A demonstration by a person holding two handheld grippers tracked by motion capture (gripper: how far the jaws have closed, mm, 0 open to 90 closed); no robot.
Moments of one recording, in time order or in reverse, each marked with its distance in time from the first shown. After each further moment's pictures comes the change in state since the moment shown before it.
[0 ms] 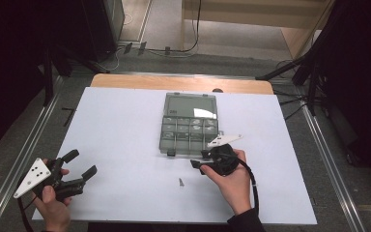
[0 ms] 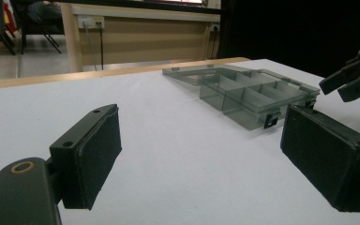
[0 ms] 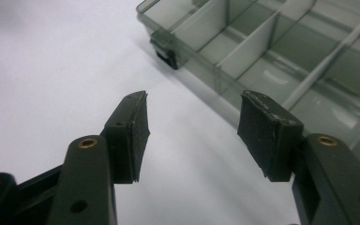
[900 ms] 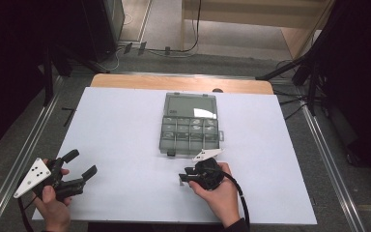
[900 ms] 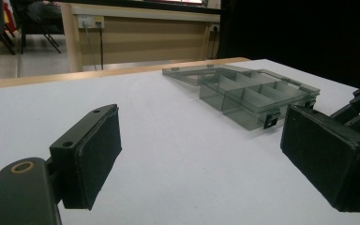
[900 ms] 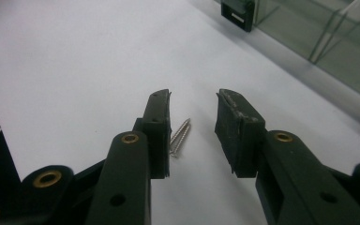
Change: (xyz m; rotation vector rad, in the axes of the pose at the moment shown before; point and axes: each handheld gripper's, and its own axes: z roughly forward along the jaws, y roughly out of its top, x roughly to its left) left arm 0.000 0.000 0.000 0.000 0.000 -0.001; right arm 0.035 -0.018 0.031 0.065 0.078 -0.008
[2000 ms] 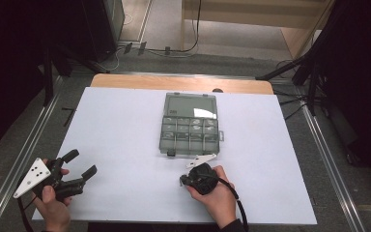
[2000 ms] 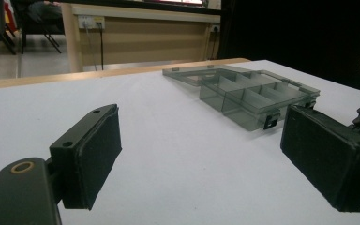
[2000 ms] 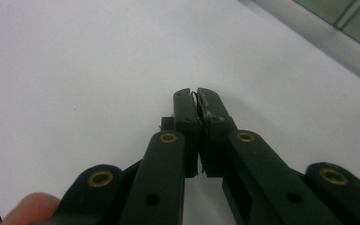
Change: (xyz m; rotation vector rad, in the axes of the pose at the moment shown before) left arm 0.000 0.000 0.000 -0.002 0.000 -0.002; right arm 0.011 -0.008 0.016 0.083 -0.078 -0.022
